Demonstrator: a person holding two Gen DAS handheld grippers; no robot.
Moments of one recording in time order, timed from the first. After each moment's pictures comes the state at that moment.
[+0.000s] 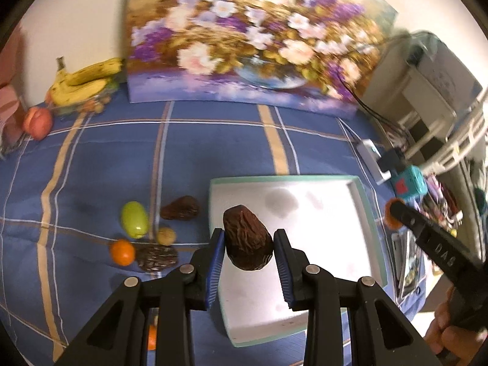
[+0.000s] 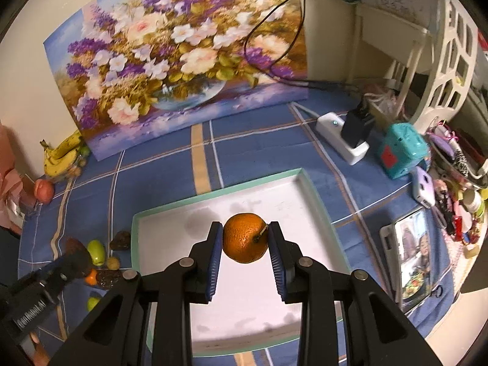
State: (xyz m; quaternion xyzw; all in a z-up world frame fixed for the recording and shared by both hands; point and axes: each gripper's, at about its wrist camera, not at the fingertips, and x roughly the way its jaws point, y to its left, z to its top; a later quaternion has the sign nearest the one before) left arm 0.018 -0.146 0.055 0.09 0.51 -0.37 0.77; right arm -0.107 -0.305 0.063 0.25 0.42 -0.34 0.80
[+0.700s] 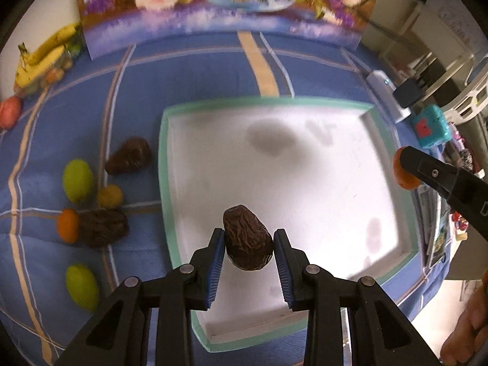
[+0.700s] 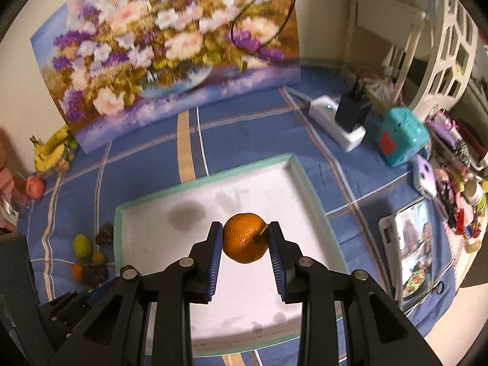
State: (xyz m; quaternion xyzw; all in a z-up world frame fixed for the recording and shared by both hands) left arm -0.011 -0.190 -0.033 0.17 0.58 -0.35 0.71; right arm -0.109 -0.316 0.029 0.26 0.45 -0.34 0.78
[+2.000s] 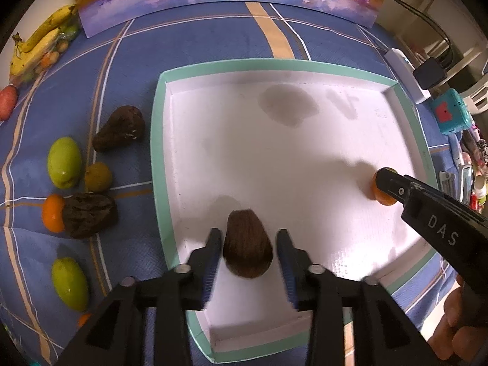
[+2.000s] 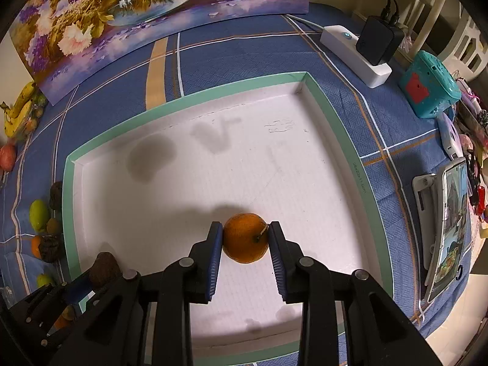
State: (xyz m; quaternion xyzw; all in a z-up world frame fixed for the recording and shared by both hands) left arm -0.009 -0.193 -0.060 0.20 0.61 -0.33 0.69; right arm -0.096 -0.322 -0.058 0.29 0.55 -0.32 0.72
